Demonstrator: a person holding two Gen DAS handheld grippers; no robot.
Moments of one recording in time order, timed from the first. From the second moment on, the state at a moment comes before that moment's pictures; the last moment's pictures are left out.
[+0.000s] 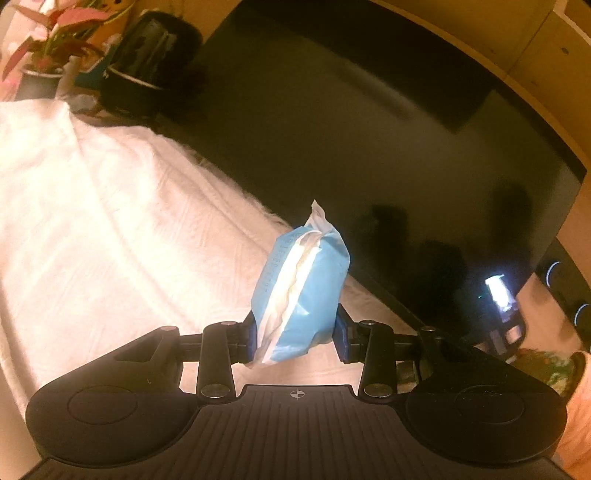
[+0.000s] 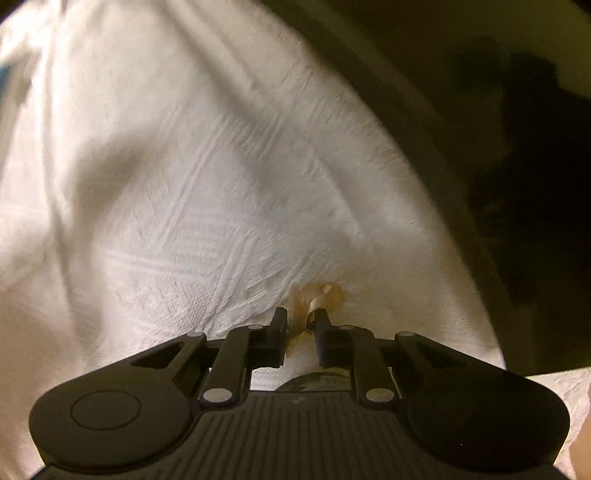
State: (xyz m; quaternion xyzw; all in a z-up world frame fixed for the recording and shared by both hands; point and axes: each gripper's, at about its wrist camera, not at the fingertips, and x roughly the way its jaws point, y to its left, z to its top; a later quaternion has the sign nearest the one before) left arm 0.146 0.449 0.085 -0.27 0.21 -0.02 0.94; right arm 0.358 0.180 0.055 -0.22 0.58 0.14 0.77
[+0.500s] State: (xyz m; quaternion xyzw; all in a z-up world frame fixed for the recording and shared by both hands) left arm 0.207 0.308 0.150 -0.19 0.19 -0.19 0.94; right arm 0.247 0.031 0.243 -0.12 0.44 0.12 0.88
